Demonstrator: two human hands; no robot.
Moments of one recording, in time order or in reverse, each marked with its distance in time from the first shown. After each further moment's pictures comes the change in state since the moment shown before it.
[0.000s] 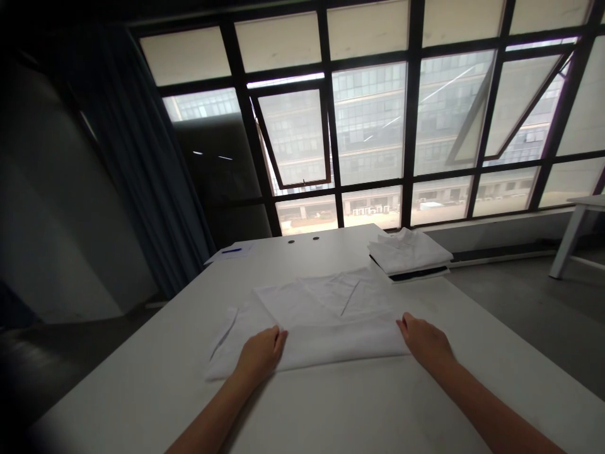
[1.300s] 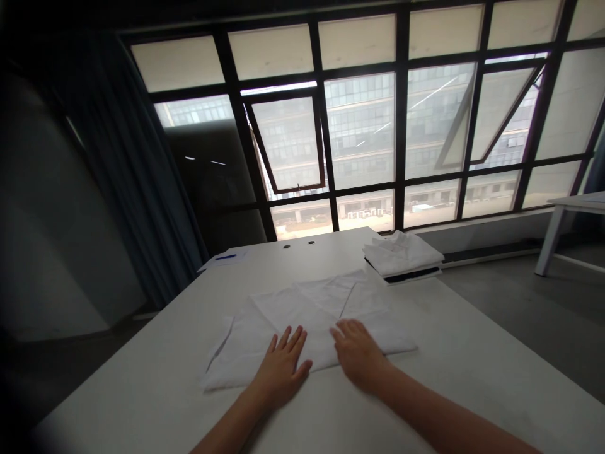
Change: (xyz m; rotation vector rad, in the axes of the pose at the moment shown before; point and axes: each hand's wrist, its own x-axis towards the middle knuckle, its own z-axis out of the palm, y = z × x) left_hand -0.016 0.039 0.006 -0.093 -0.123 0.345; right_hand -0.034 -0.140 -0.020 0.152 0.166 -0.638
